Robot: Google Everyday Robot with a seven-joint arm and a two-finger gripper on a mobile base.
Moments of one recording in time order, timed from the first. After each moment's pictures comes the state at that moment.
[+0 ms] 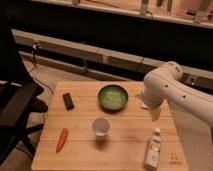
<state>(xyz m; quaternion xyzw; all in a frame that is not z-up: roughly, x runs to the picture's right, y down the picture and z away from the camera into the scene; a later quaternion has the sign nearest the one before) 0.206 0.094 0.698 -0.24 -0.06 -0.24 0.94</state>
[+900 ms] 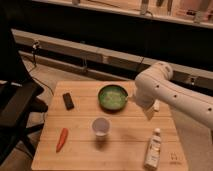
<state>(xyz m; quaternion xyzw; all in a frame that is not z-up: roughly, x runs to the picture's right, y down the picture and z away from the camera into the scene) 0.163 0.099 0.698 -0.24 -0.10 -0.35 0.90</state>
